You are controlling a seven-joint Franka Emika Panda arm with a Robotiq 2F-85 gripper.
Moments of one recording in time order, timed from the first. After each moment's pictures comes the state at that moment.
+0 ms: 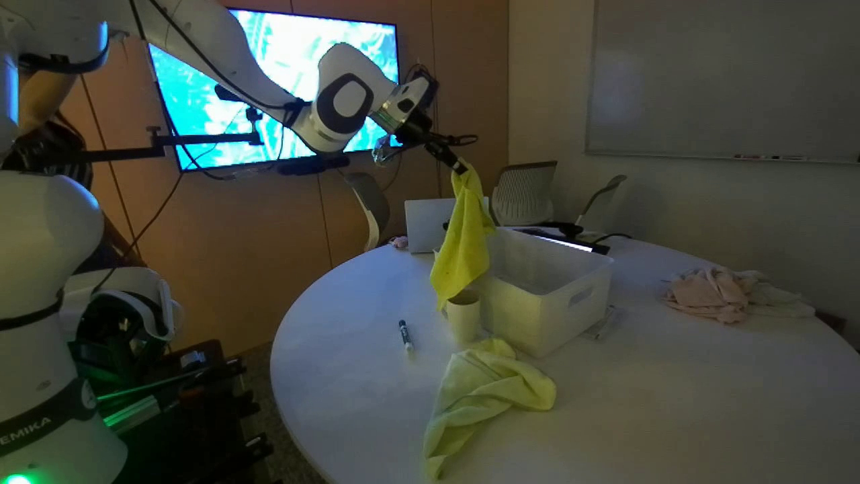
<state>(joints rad) 1.38 0.54 -1.28 -2.09 0.22 2.97 0.54</state>
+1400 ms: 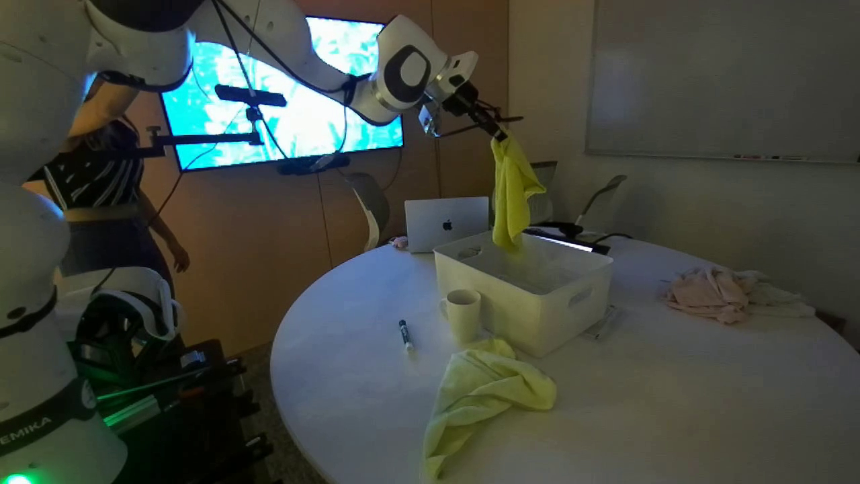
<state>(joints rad) 0.75 0.62 -0.75 -1.49 0.11 2.79 0.74</state>
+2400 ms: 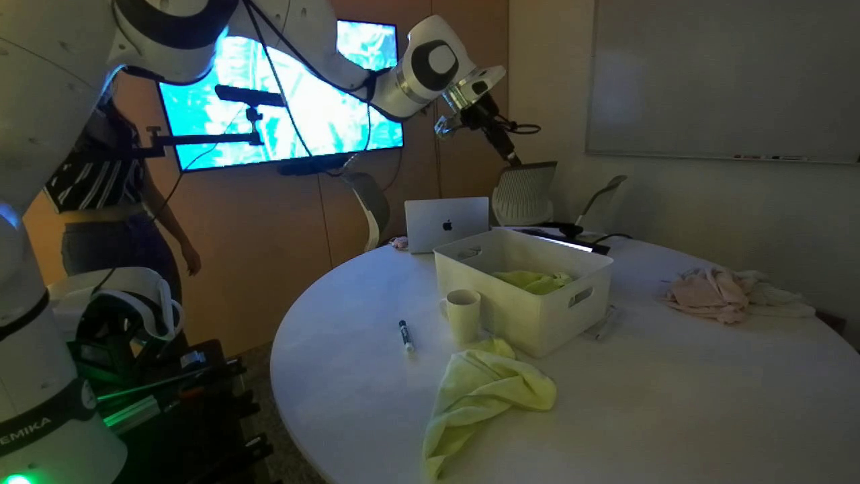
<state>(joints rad) 0.37 0.61 -0.35 -1.32 -0.19 2.42 0.82</state>
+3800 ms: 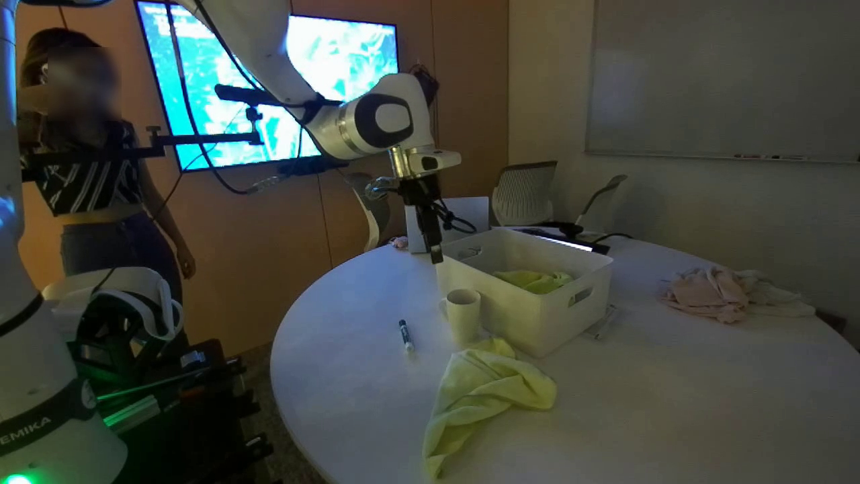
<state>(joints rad) 0.18 0.25 -0.10 -2.09 -0.23 2.40 0.65</state>
